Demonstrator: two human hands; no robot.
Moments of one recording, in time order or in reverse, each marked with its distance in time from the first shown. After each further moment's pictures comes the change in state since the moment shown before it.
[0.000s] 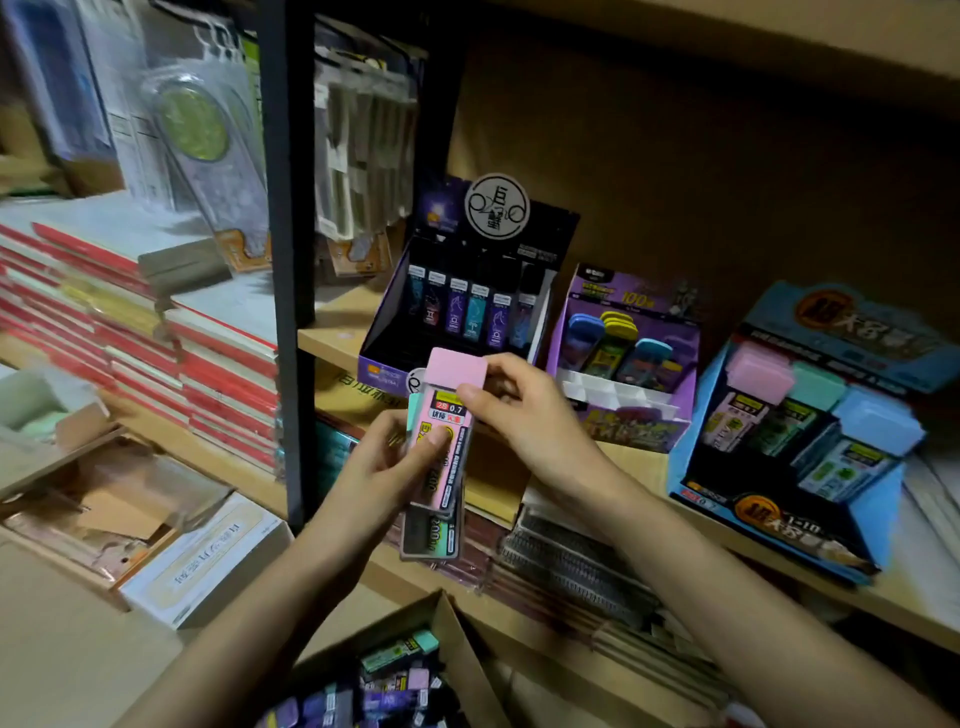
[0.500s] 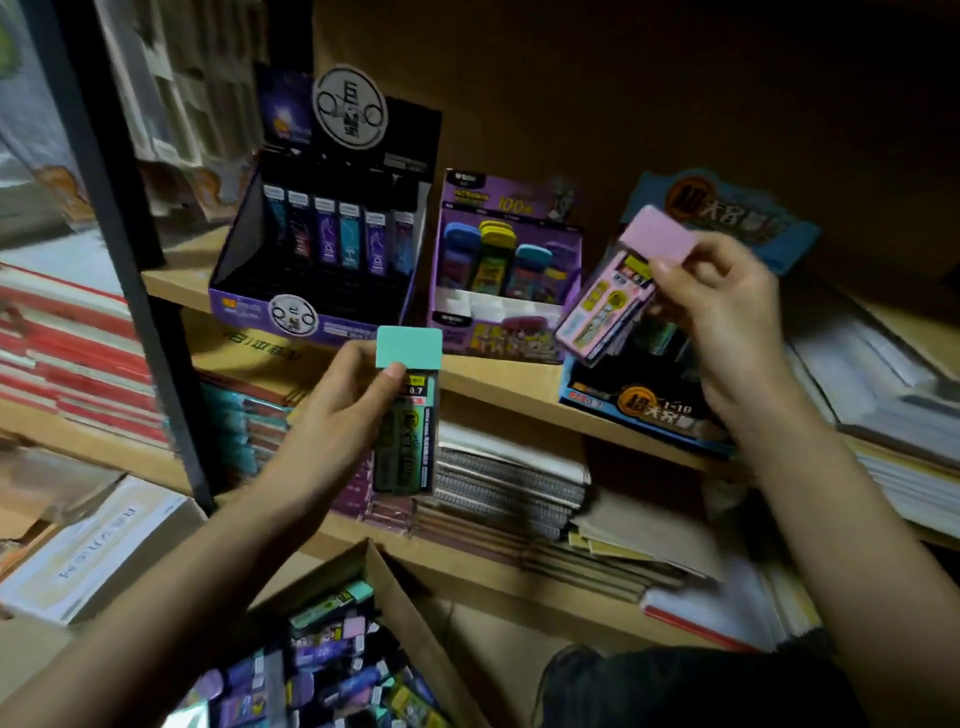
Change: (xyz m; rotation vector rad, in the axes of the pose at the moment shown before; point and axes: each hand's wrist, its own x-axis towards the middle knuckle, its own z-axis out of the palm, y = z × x) left_hand 0.003 -0.027 0.058 0.231 -0.105 0.092; right_hand -0.081 0.021 -0.173 0.028 0.692 -0.119
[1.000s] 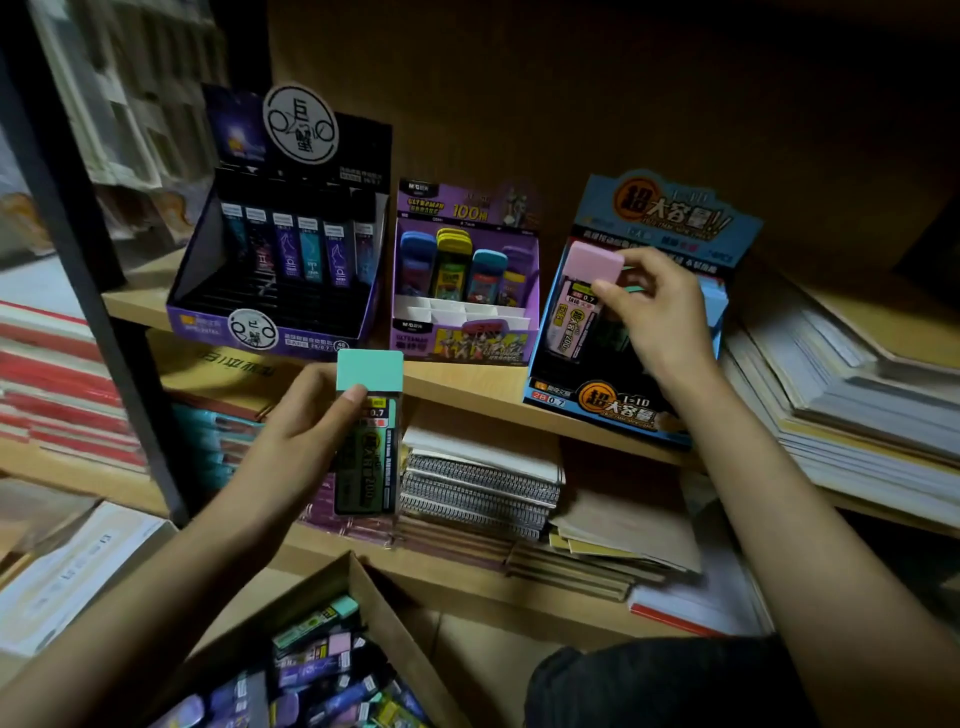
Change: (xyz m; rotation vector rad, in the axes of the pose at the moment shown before) left_hand -0.009 0.001 0.006 0.001 -0.008 -0.018; right_hand 0.019 0.032 -0.012 -0.342 -0.025 -0.128
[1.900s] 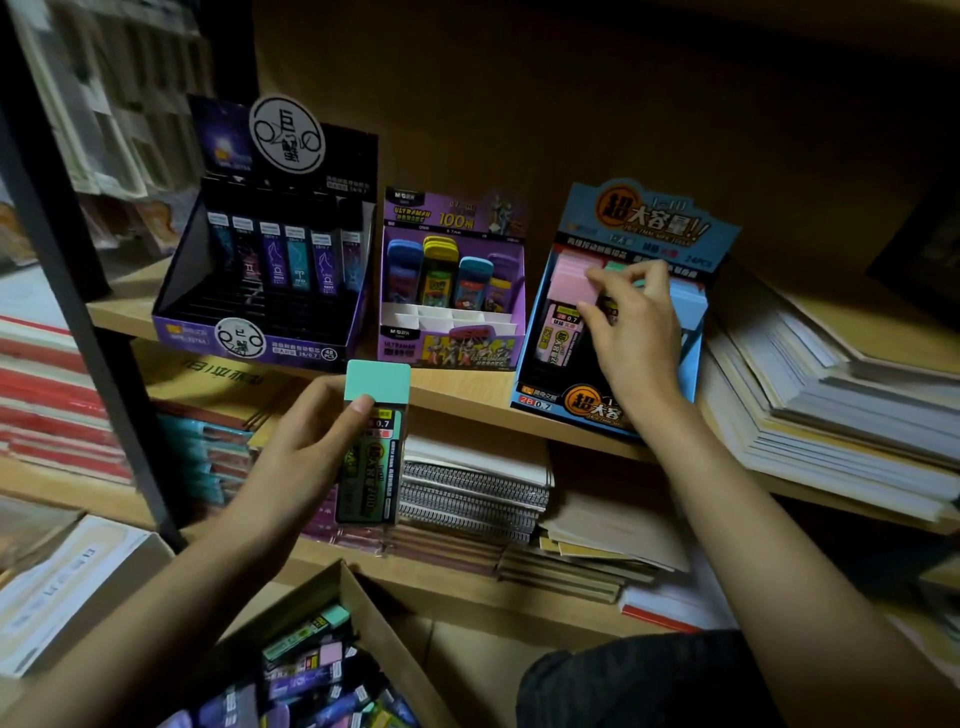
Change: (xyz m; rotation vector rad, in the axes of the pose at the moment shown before) left_hand -0.006 0.008 0.014 -0.016 -0.035 0.009; right_hand -0.008 0.020 0.009 -0.539 0.172 -0.176
